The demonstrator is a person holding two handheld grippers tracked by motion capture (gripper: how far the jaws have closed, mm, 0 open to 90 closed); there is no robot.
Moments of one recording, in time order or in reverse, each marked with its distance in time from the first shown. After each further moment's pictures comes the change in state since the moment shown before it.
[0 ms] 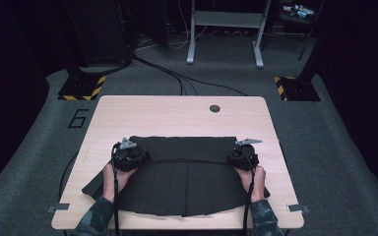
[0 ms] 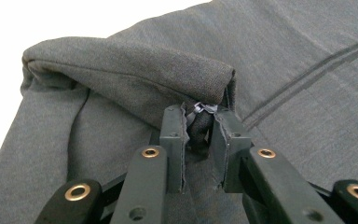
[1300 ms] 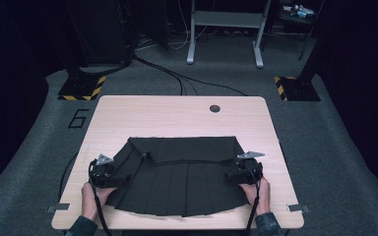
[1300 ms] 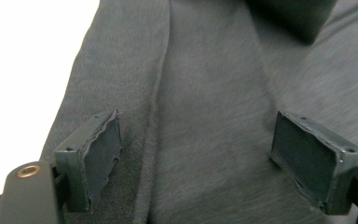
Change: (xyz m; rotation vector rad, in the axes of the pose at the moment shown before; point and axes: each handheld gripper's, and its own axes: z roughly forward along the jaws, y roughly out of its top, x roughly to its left) left arm 0.026 -0.061 -0.042 0.009 0.063 -0.139; right arm 0.002 -0.038 -0.014 0.025 0.025 -0.061
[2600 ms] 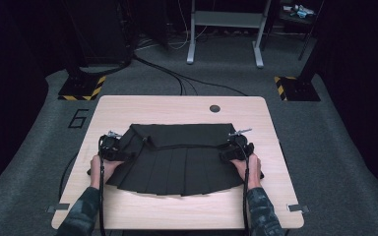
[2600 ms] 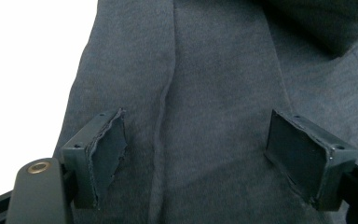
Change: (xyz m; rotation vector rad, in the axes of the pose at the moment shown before) left arm 0.035 0.062 0.060 0.094 0.039 0.044; right arm -0.018 0.066 0.056 0.123 -0.042 0.009
